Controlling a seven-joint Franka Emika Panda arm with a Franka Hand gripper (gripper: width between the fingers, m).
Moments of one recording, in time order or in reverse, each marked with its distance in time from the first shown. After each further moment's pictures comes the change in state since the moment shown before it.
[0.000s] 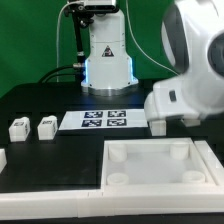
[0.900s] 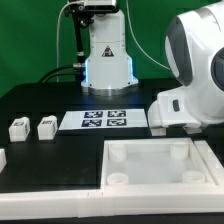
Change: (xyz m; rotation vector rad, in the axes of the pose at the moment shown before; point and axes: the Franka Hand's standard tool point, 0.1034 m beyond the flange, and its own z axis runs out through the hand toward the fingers) arm 0.018 -0.010 0.048 -0.010 -0.032 0.035
